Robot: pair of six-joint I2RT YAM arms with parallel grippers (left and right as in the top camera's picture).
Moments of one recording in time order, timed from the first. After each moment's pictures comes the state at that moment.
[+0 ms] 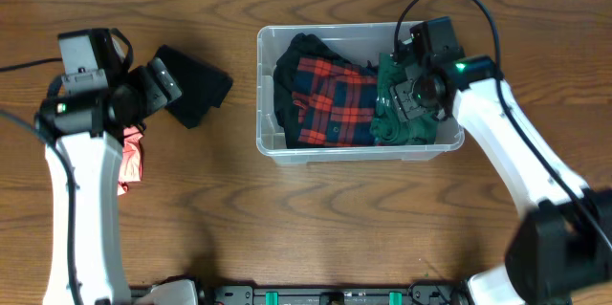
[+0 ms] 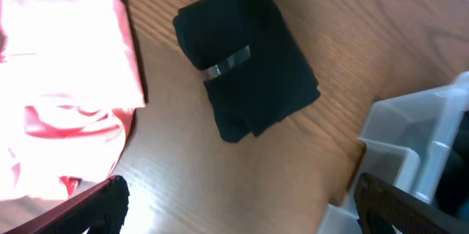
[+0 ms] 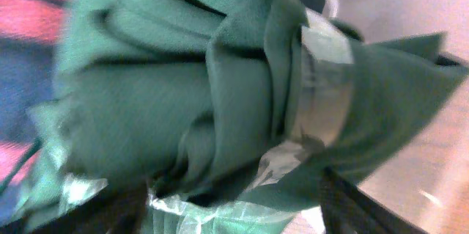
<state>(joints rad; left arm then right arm) 0.19 1.40 1.33 -0.94 0.04 -0.37 0.28 1.66 1.33 -0.84 0.08 -0.12</state>
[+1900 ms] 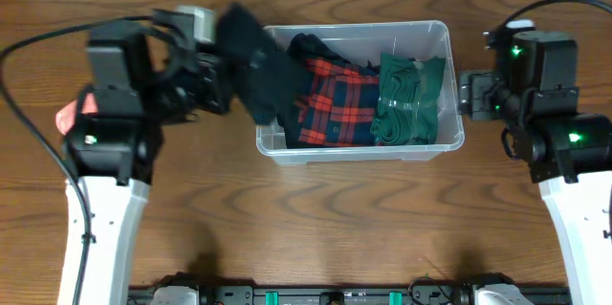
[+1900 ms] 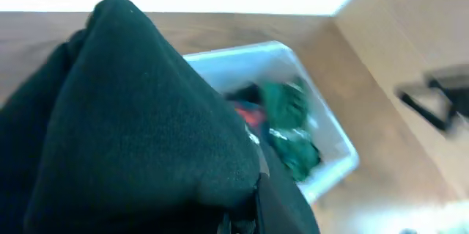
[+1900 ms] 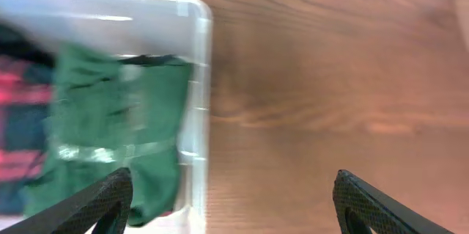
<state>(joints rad) -0.12 1.22 1.32 -0.72 0.65 -0.12 0.09 1.23 1.33 -0.91 0.20 0.03</state>
